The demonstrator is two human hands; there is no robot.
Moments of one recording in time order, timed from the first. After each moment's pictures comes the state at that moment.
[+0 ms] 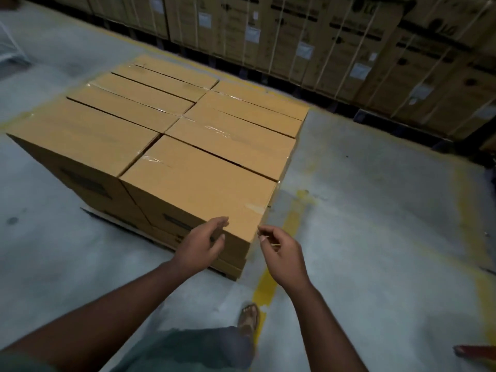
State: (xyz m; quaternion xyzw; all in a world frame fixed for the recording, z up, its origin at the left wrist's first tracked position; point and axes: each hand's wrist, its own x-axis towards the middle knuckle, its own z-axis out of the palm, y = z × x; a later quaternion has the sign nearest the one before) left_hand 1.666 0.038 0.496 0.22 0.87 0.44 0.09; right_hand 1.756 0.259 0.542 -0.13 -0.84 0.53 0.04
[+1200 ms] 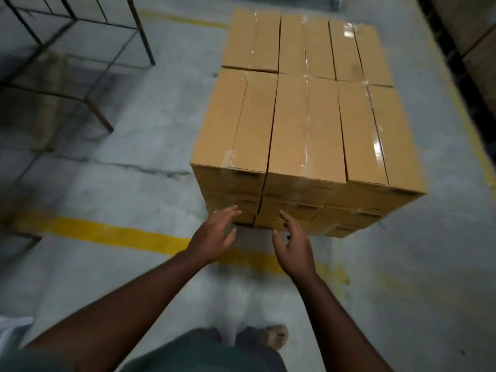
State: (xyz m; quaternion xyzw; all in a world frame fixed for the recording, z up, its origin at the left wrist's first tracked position) left_hand 1.681 0.561 0.453 -0.32 0.88 0.33 -0.13; right_hand 1.497 0.715 0.469 0.37 -0.82 0.36 -0.25
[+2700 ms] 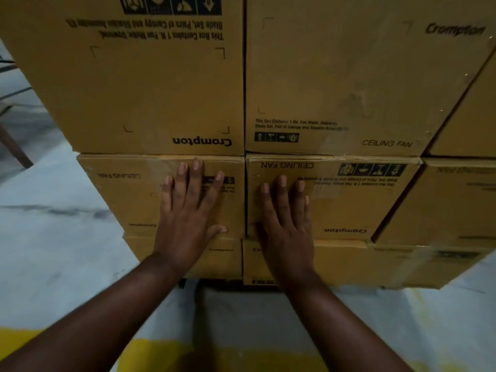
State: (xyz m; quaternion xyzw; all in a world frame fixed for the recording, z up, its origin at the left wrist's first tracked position) left_hand 1.525 0.414 -0.021 -0.30 0.89 -0.18 -0.30; right_hand 1.349 0.546 -0.059 0.55 -0.73 0.29 0.29
